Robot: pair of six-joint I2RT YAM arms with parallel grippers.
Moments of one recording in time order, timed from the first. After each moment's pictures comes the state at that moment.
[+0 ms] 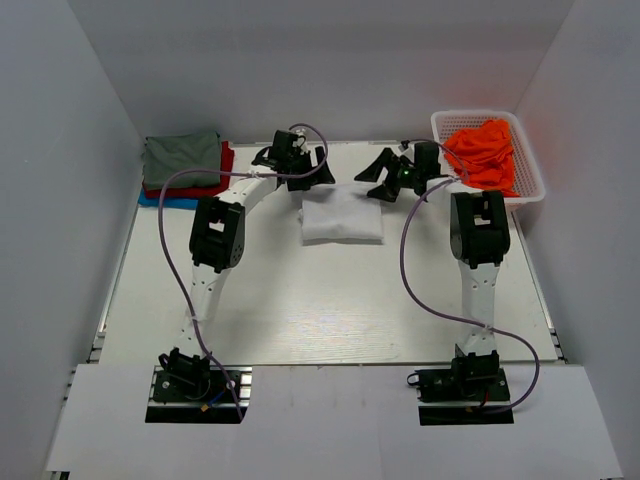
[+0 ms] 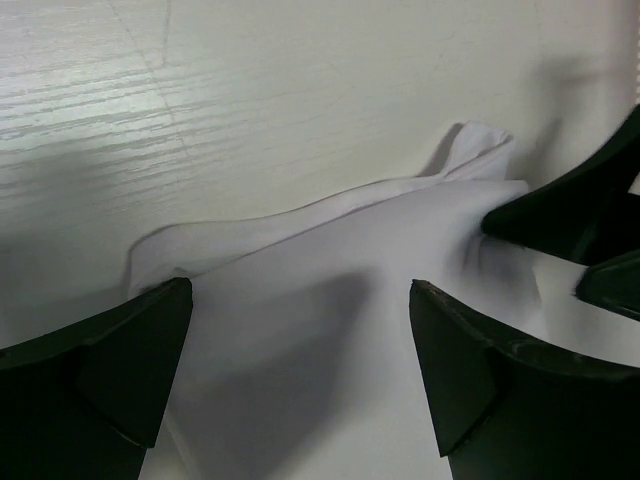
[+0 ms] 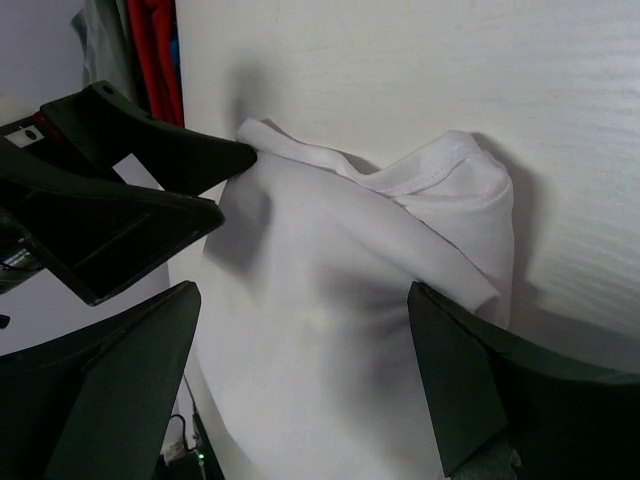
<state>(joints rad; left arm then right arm) -0.36 2.48 2.09 -0.31 0.34 -0.47 0.15 2.33 1.63 0.10 -0.78 0.78</state>
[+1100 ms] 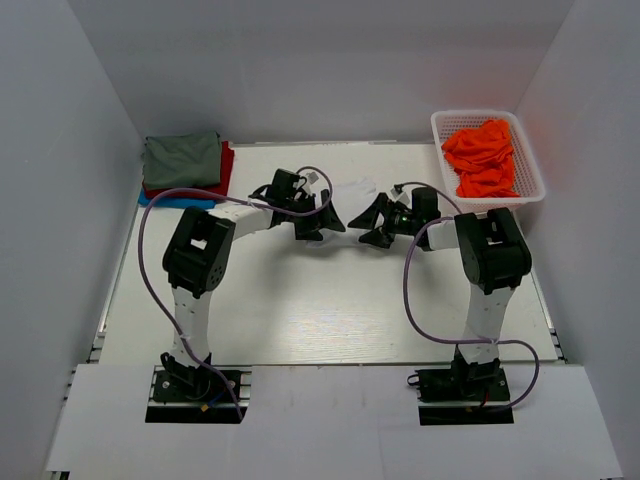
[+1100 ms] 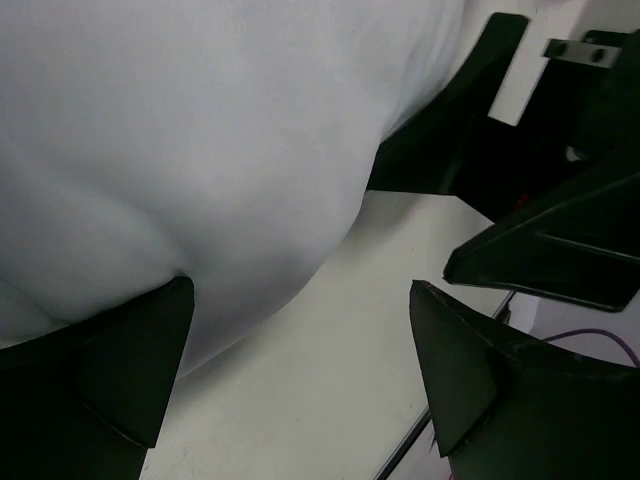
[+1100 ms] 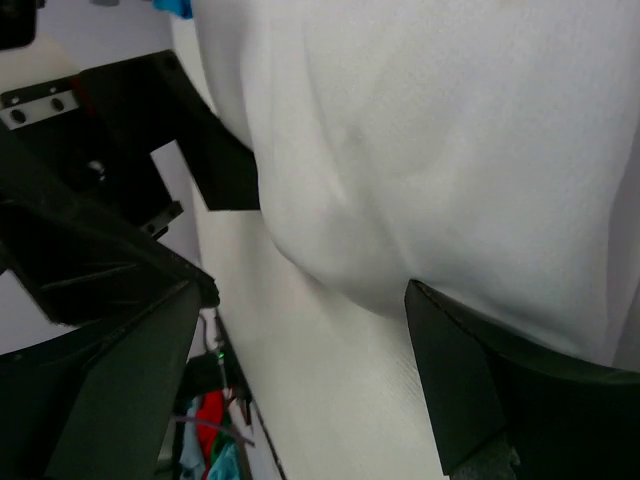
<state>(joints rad) -0.46 2.09 1.38 -0.12 0.57 -0.63 0.23 1.98 0.96 0.44 -0.83 0.85</state>
